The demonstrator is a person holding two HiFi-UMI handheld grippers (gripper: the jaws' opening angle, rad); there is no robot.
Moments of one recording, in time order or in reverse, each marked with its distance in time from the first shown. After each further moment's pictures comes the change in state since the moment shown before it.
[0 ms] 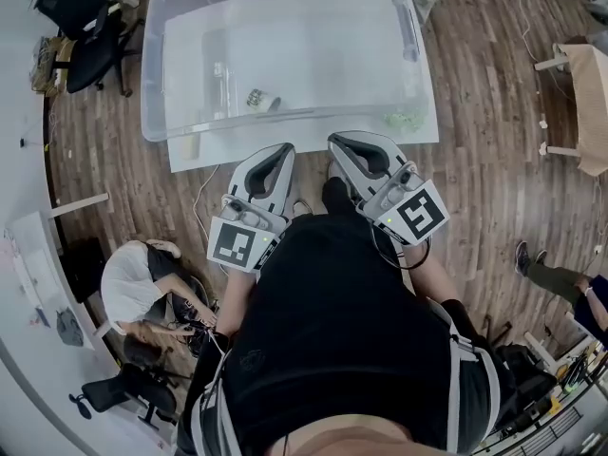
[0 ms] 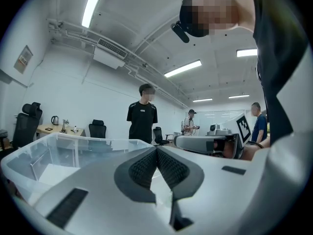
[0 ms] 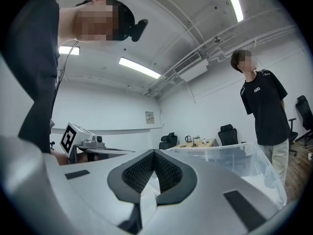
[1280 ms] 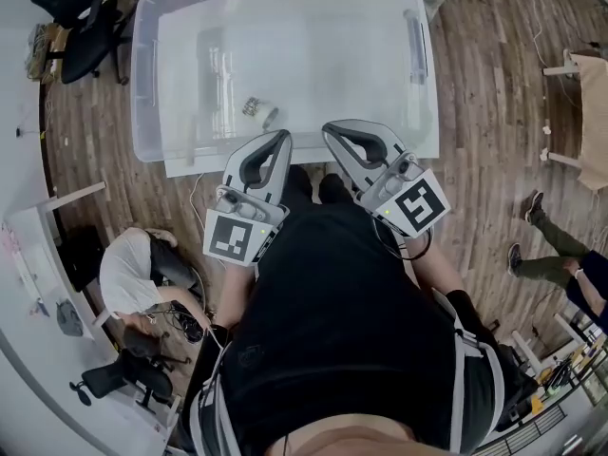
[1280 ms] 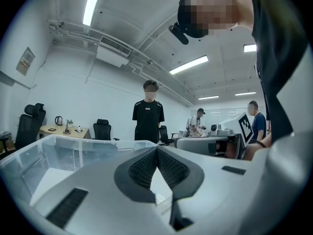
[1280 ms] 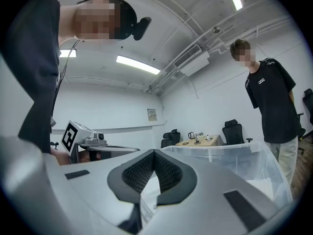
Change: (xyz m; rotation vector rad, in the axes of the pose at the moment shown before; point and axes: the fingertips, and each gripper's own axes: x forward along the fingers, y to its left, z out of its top) left arm 0.074 0.061 0.006 -0.006 0.022 0.062; right arm 0.056 -0.076 0.000 0.031 0.017 0.069
